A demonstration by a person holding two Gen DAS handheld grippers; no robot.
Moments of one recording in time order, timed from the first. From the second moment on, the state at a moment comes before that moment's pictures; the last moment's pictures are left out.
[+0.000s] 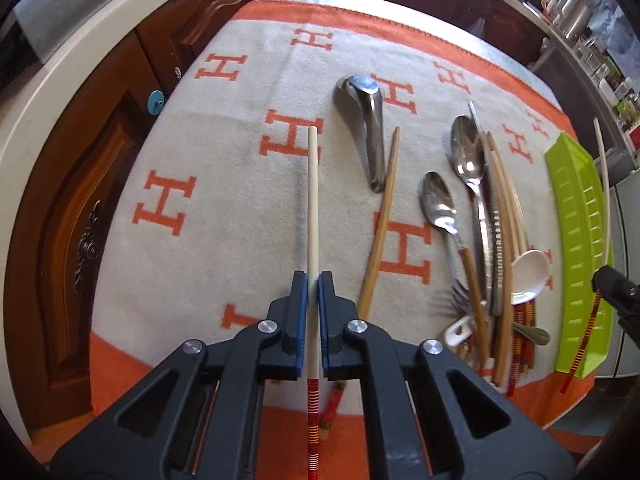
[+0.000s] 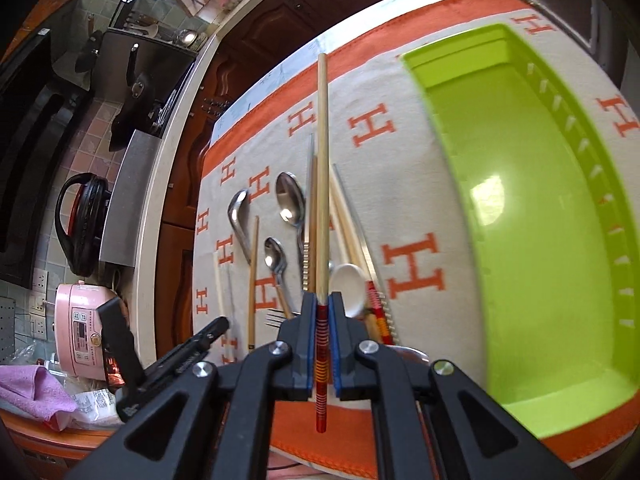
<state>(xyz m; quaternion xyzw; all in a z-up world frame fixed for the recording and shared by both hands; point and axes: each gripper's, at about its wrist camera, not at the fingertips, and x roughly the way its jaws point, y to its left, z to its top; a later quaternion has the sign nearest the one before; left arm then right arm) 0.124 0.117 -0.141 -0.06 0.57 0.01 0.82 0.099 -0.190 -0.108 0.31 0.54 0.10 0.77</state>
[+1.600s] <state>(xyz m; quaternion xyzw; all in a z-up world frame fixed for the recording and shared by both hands) 0.137 -0.186 -0.094 -0.01 0.58 -0.17 0.80 0.052 -0.326 -0.100 0.25 0.47 -0.08 0.85</state>
